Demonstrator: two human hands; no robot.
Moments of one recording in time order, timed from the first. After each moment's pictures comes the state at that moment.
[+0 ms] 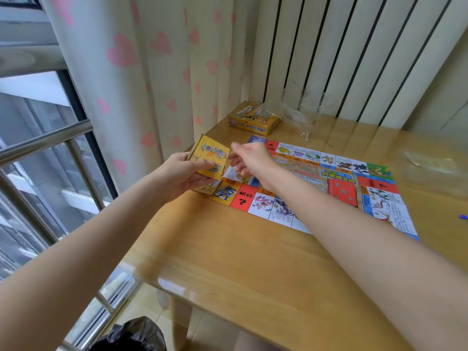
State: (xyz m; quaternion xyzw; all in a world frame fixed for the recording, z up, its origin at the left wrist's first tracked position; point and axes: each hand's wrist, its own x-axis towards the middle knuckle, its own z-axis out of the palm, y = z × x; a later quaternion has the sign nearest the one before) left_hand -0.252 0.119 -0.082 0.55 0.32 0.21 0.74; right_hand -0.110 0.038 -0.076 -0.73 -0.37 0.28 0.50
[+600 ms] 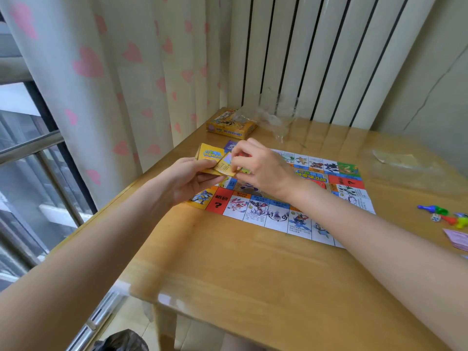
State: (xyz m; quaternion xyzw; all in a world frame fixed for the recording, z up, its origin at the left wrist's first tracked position) left_hand -0.214 0.081 -0.068 0.48 0.27 0.18 0.81; right_hand -0.065 -0.029 -0.074 -0.60 -0.74 -0.24 0.19
